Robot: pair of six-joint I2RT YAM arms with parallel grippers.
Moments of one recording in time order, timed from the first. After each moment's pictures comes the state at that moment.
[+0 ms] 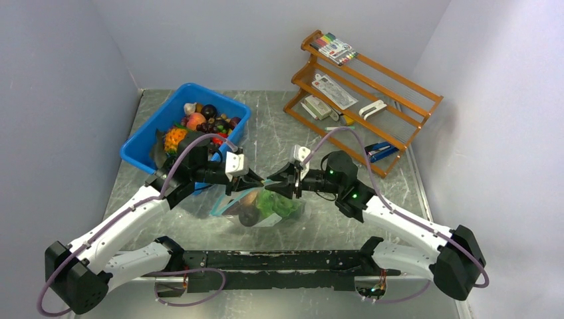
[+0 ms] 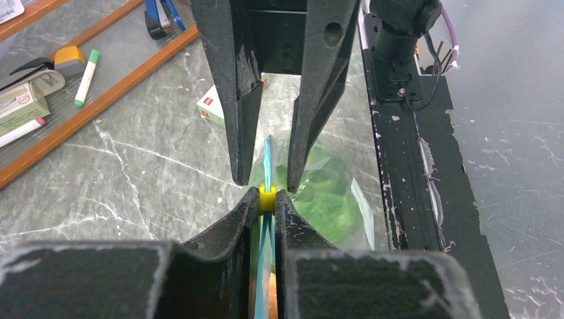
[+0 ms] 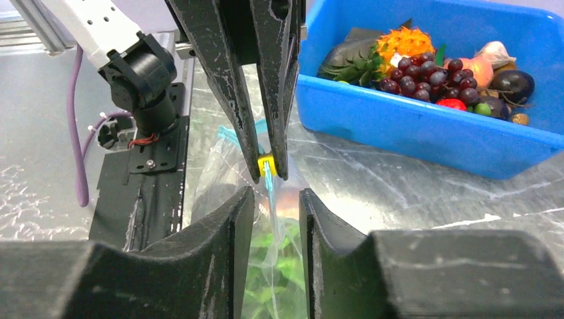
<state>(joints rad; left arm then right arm) -0.62 1.00 0.84 -0.22 0.88 0.40 0.78 1.03 0.62 0.35 -0.64 -0.05</state>
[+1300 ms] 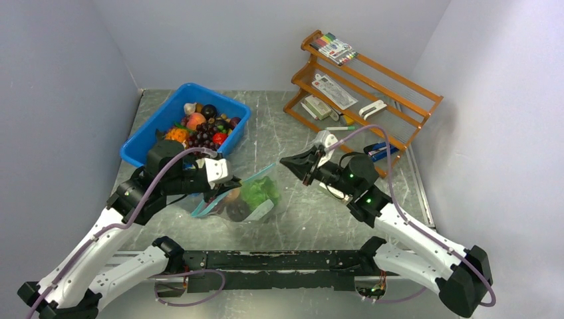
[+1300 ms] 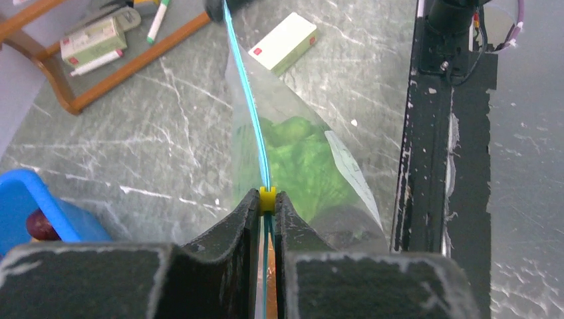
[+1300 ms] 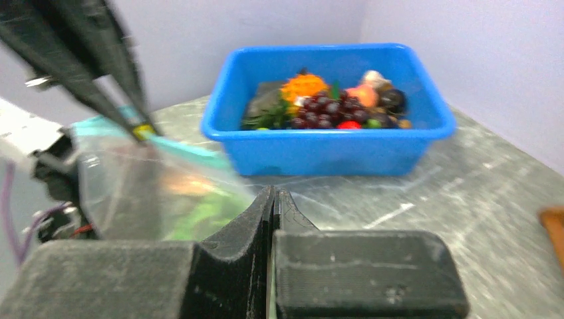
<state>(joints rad) -0.62 0.79 0.97 -0.59 0.62 0.42 0.74 0.90 0.62 0.40 -0.42 0.08</state>
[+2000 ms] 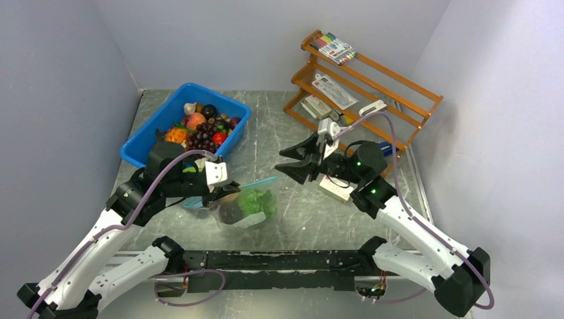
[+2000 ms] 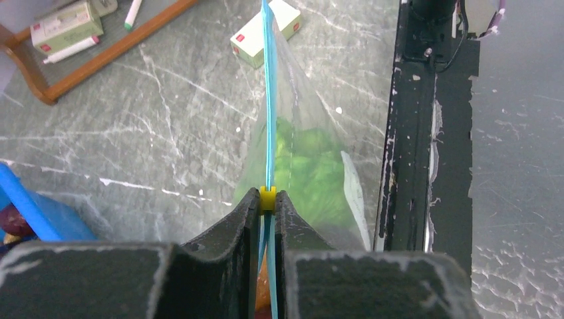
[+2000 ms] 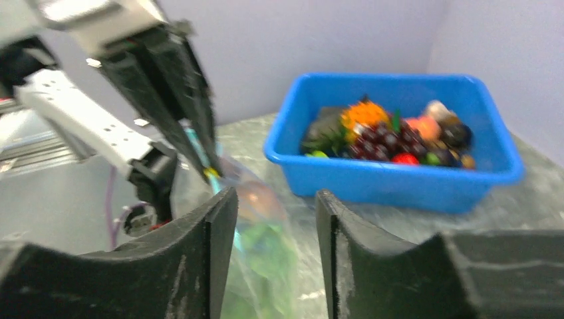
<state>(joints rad) -0.62 0.77 0.97 -0.67 0.63 0.43 0.62 0.92 0.71 0.38 -0.66 0.21</state>
